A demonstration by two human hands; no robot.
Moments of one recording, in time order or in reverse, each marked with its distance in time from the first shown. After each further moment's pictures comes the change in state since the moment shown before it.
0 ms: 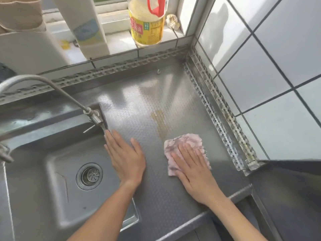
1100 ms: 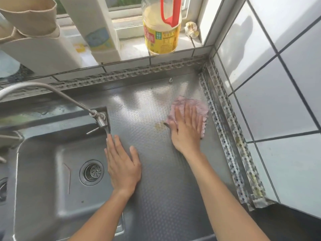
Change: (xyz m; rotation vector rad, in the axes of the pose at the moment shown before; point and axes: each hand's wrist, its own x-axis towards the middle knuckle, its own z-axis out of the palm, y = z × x) left_hand 0.003 0.009 0.001 0.037 0.022 -0.060; right_hand 0.186 0.018 -0.054 0.111 0.033 0.293
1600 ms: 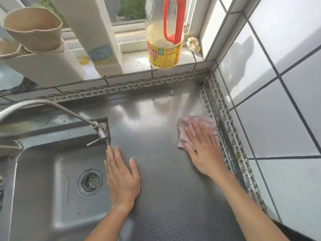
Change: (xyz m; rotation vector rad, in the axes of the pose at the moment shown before) left_hand 0.000 -0.001 -0.002 0.015 -0.012 -0.029; right_hand -0.011 0.072 -0.016 -0.098 -0.087 -0.251
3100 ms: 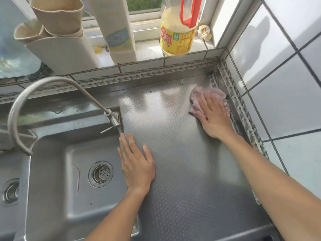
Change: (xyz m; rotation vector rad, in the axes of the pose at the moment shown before) left_hand 0.003 -0.003 0.003 -0.024 -0.008 0.029; right_hand 0.060 -0.002 -0.020 -0.010 0.026 0.099
